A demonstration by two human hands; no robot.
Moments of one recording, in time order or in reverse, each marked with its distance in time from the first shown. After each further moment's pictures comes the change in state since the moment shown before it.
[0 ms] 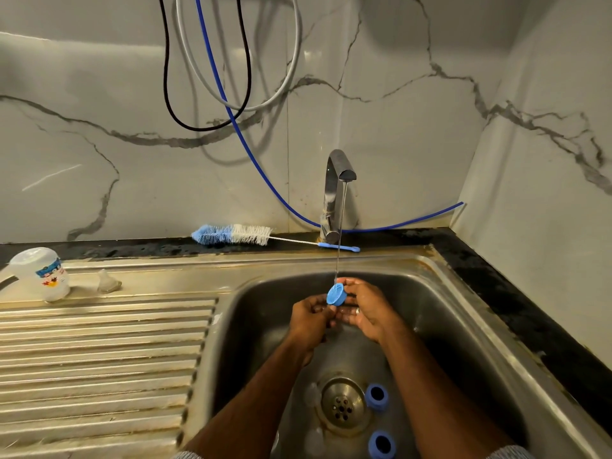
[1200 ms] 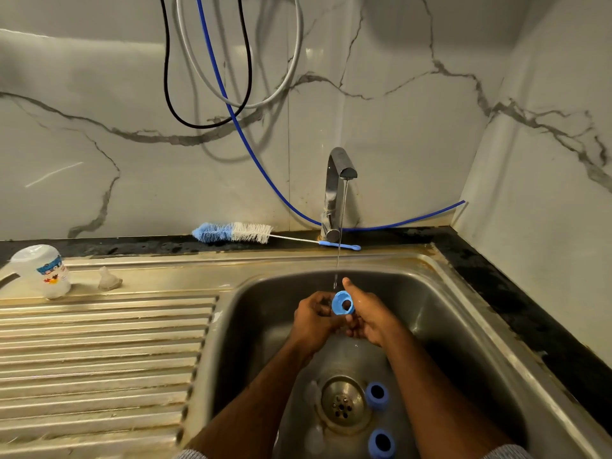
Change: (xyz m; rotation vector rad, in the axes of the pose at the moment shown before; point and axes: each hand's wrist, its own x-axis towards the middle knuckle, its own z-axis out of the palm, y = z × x) left_hand 0.003 -0.006 -0.003 0.175 -0.074 0.115; right_hand -0.015 0.000 0.001 -0.321 0.129 0.166
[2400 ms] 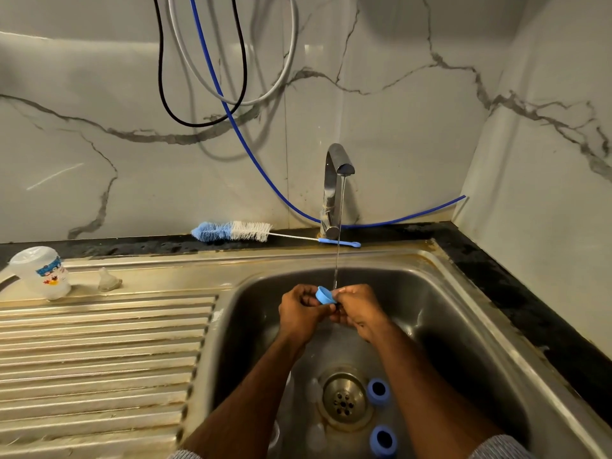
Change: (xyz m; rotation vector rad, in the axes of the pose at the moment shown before) left_hand 0.006 -0.005 -0.013 -0.030 0.210 0.029; right_hand 0.004 0.001 0.018 0.064 -0.021 -0.156
